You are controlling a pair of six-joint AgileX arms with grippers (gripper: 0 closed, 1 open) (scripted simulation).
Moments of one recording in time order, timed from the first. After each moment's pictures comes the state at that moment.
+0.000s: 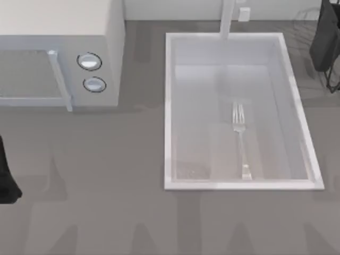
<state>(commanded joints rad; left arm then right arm) 0.00 0.00 0.00 0.00 0.00 0.00 0.00 0.00 0.00 0.00 0.00 0.00</state>
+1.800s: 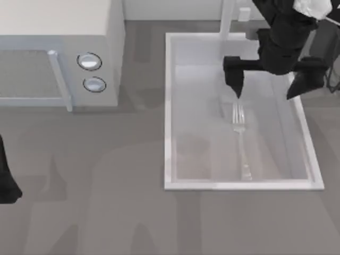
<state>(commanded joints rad) 0.00 0.00 0.00 0.00 0.00 0.00 0.35 2.25 1.95 -1.17 0.01 0.37</state>
